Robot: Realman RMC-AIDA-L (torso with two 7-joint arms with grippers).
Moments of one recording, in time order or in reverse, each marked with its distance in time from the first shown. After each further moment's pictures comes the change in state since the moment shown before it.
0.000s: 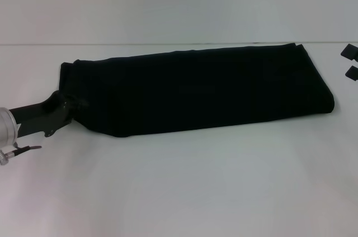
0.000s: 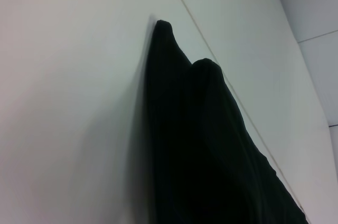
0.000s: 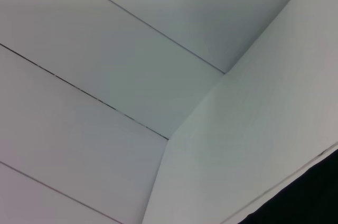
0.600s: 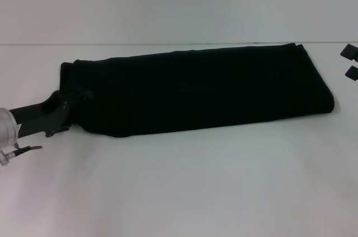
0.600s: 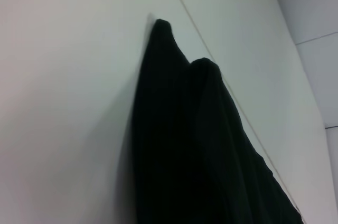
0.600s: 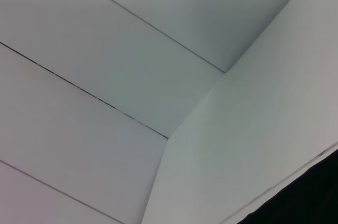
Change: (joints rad) left arm 0.003 -0.004 -0.005 0.002 -0.007 0.005 -0.001; right arm 0.000 0.000 -0.003 -0.002 0.000 0.001 0.000
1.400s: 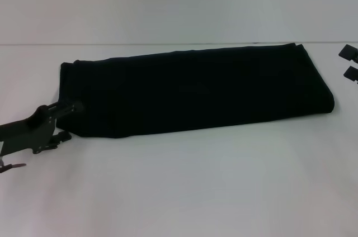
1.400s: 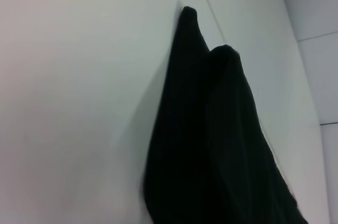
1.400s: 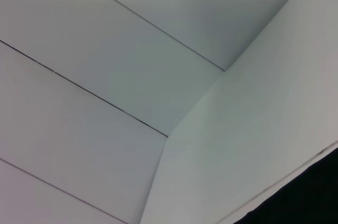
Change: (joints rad) left arm 0.073 0.022 -0.023 0.004 -0.008 0.107 0.000; right arm 0.003 0.000 -0.003 0.000 -0.005 0.002 0.001
